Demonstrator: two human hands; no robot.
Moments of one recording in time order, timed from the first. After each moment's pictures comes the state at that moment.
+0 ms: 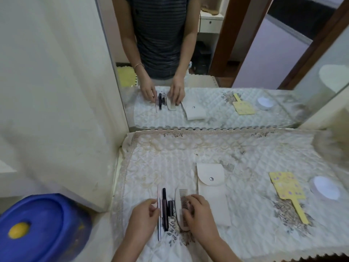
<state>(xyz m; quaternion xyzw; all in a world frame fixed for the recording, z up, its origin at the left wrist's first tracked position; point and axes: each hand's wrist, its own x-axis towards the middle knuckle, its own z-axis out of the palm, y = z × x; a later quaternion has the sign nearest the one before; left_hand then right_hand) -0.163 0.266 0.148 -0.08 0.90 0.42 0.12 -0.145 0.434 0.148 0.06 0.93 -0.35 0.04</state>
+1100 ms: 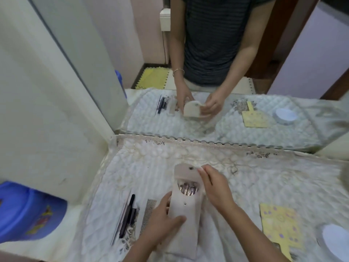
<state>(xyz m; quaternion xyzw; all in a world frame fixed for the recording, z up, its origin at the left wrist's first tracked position) -0.183 0.436 0.178 -0.16 0.81 0.54 0.19 -0.268 0.593 0.202 -0.05 0.89 -0.46 0.02</state>
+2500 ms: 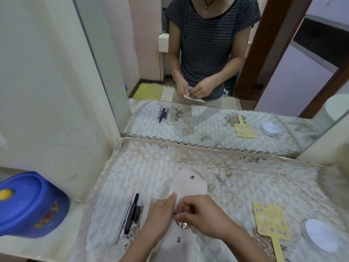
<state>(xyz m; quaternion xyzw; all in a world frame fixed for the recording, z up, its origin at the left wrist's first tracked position) -0.159 0.428 0.238 -0.16 0.79 0.58 0.13 -0.182 0.562 0.269 -0.18 0.85 -0.42 0.25</state>
